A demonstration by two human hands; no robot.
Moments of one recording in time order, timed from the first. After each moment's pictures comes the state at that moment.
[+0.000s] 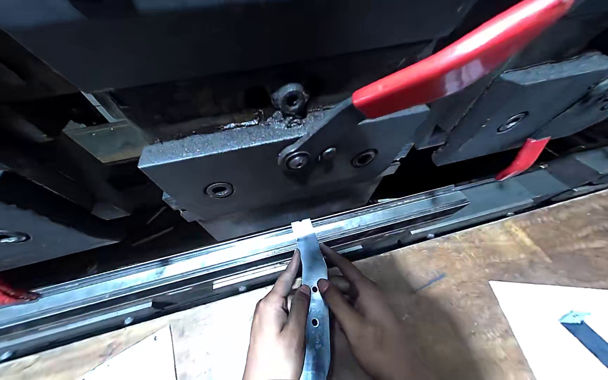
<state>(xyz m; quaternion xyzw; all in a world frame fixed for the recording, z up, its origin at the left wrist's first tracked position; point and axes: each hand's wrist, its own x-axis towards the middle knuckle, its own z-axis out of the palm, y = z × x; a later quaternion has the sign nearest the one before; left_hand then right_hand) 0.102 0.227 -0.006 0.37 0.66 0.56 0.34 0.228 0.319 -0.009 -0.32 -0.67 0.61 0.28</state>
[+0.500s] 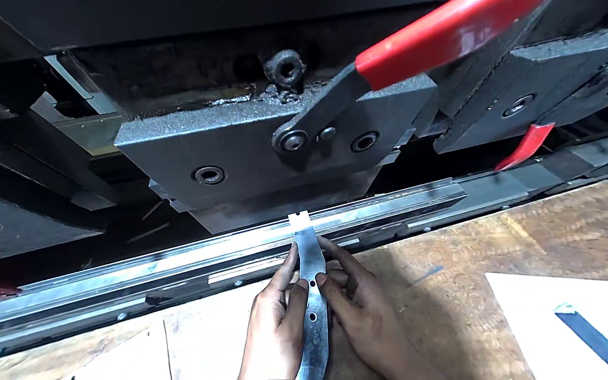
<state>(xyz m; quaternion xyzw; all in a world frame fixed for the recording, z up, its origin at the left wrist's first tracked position) 0.105 0.229 -0.005 0.37 0.65 0.57 0.34 0.229 0.321 -0.009 -0.30 -0.66 0.63 0.28</state>
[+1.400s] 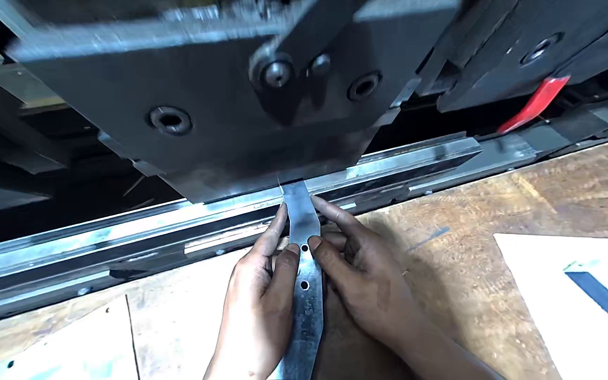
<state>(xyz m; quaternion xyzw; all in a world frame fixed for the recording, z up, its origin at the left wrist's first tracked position) 0.105 0.225 -0.013 0.39 0.68 0.55 0.28 0.231 0.318 -0.009 -0.34 -0.67 0.59 0.28</state>
